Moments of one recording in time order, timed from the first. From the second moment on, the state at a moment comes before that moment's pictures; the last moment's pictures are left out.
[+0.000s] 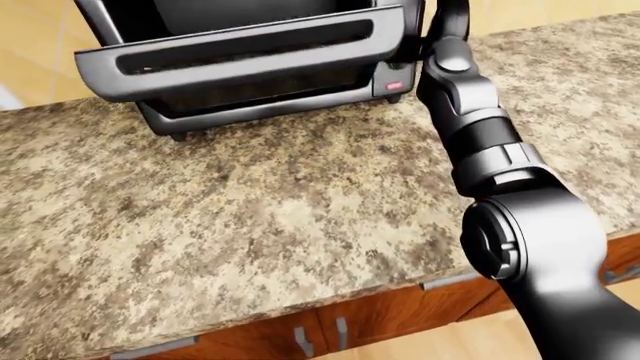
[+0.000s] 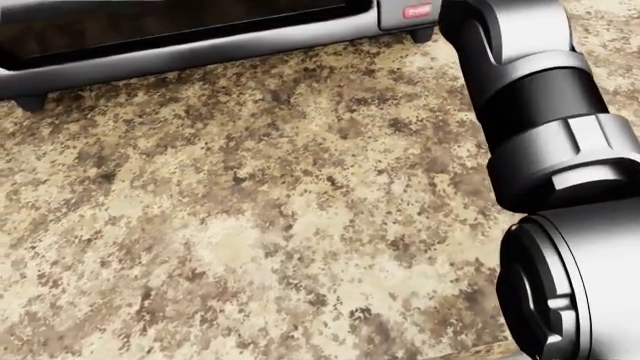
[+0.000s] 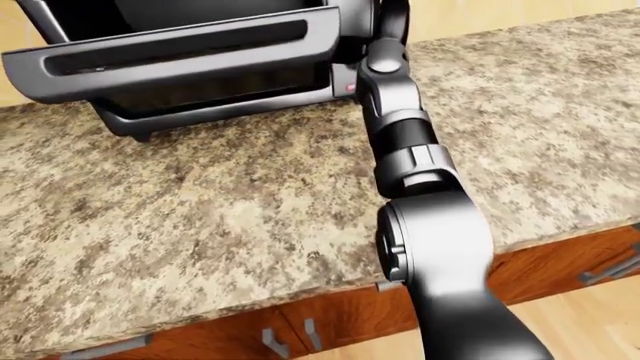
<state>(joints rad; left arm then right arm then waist) -0.30 0.87 0.84 -0.22 -0.68 0.58 0.06 -1.49 -0.23 -0.13 1.16 0.08 0.13 -0.32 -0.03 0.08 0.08</state>
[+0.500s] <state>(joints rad) -0.20 0.77 0.92 -0.42 -0.70 0.67 0.06 -1.57 -0.24 -0.15 1.29 0.02 0.06 -0.50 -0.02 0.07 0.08</state>
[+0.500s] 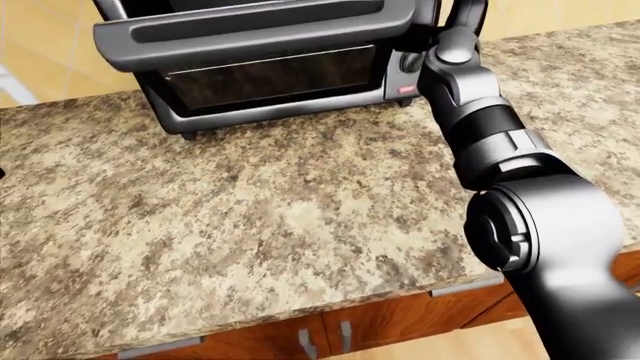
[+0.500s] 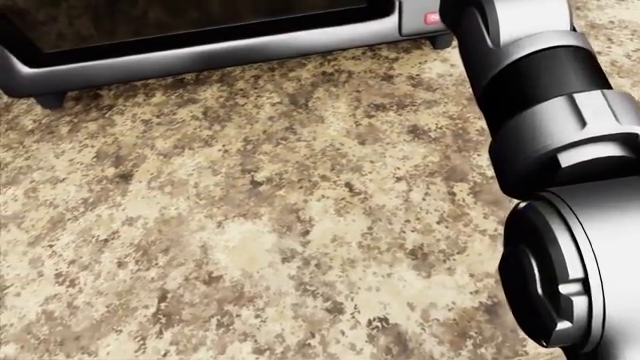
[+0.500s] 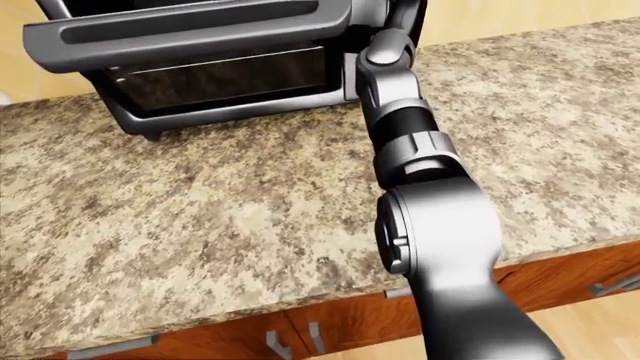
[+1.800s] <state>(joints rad) 0.05 0.54 0.93 -1.03 -1.27 0.94 0.11 -1.61 -0.25 -0.16 1.33 -0.06 0.05 -0.55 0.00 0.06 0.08</state>
